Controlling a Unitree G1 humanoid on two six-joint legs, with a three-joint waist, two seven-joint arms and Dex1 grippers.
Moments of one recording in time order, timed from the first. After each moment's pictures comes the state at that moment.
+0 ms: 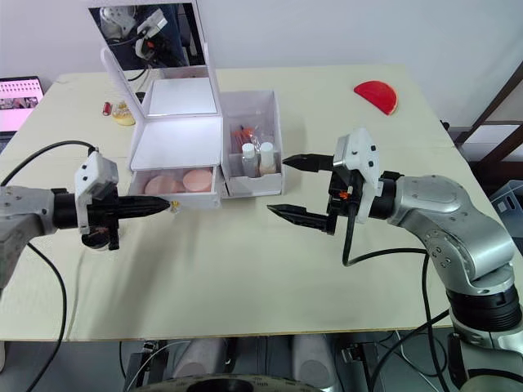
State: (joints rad) left arm -0.30 0.94 0.11 -0.19 -0.52 0.57 -1.09; right arm -0.41 -0.78 -0.08 -0.51 0.75 0.65 0.89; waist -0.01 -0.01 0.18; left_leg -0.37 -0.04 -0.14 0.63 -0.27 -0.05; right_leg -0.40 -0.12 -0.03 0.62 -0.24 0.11
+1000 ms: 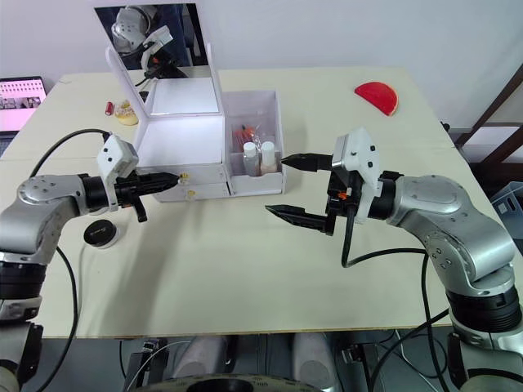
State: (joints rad) left arm -0.43 0.79 0.07 -0.03 -0.40 0.50 -1.01; right arm -0.41 -0.78 -0.08 -0.52 0.75 0.65 0.89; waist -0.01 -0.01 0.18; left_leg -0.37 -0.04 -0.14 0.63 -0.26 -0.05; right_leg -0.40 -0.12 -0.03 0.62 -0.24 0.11
